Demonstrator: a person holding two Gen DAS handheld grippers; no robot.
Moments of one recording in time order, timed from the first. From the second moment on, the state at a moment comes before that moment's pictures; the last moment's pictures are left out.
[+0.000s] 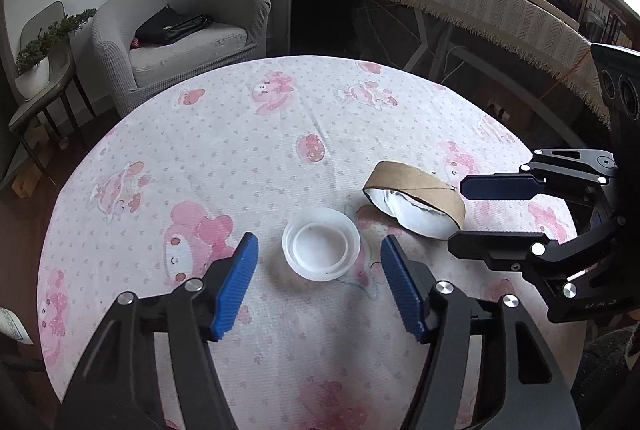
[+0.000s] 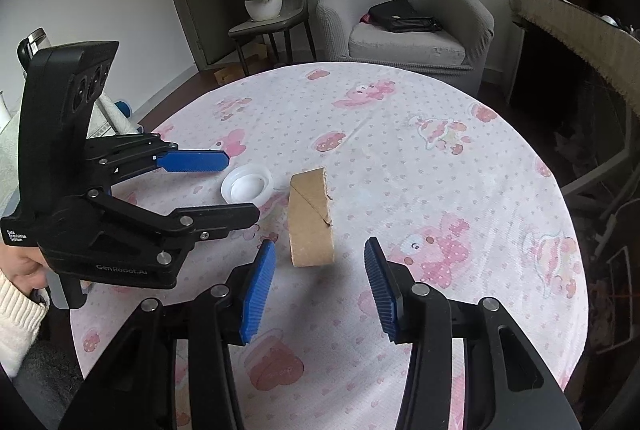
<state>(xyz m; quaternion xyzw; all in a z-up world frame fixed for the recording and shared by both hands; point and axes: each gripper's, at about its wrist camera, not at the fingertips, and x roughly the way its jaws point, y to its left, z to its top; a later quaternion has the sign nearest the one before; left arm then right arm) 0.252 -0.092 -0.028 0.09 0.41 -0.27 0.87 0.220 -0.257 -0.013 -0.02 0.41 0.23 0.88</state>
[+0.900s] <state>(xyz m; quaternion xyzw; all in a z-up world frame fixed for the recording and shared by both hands) 0.215 -0.017 0.004 -0.01 0.38 -0.23 0.89 0.245 -0.216 -0.023 -0.07 0.42 0.18 0.89</state>
